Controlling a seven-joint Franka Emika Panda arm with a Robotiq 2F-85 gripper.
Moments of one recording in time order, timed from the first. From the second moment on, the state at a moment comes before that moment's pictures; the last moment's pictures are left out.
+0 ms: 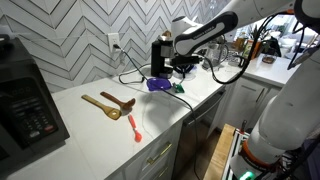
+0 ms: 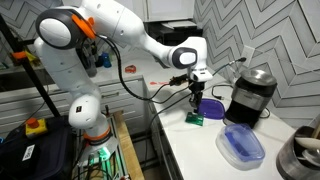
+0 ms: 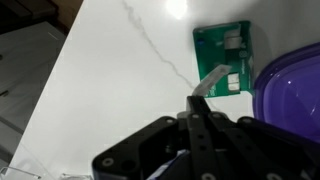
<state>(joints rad) -0.17 -0.12 -0.11 -2.24 -0.39 2.12 0.93</state>
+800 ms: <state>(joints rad) -0.26 -0.16 -0.24 -2.36 -0.18 2.28 0.46</state>
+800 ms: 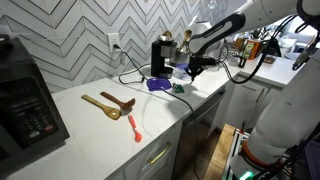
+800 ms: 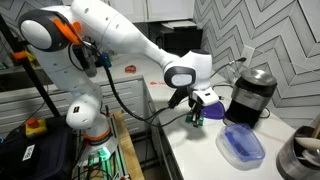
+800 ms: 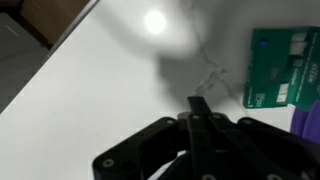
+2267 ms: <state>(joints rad) -0.27 -0.41 -0.22 -2.39 -0.19 2.26 -0.06</state>
